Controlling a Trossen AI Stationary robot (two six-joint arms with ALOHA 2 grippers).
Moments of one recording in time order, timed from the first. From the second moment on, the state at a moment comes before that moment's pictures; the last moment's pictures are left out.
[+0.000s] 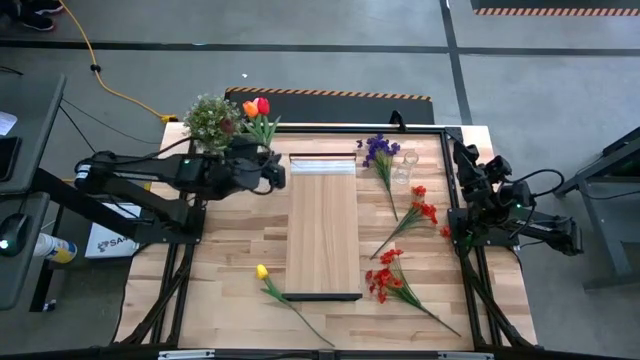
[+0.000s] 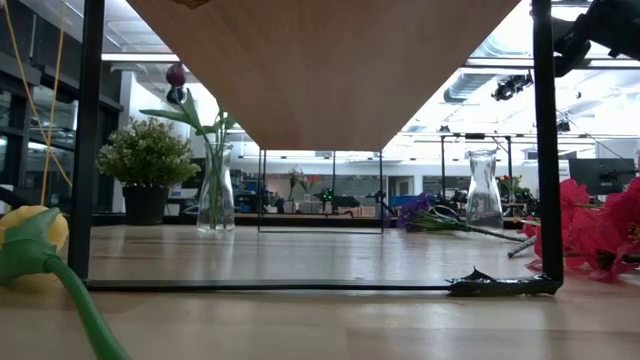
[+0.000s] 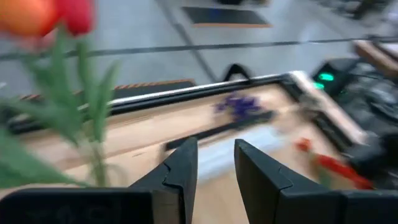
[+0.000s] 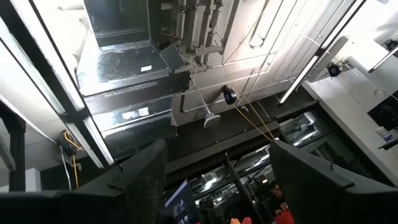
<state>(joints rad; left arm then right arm) -0.09 1.19 1.26 -0.75 -0.84 -0.92 -0.29 0.02 0.02 0.83 0.23 0.39</state>
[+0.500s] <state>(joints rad) -0.51 1.20 1.44 -0.72 -0.68 -0.96 -0.29 0.02 0.02 0.84 0.21 0.42</state>
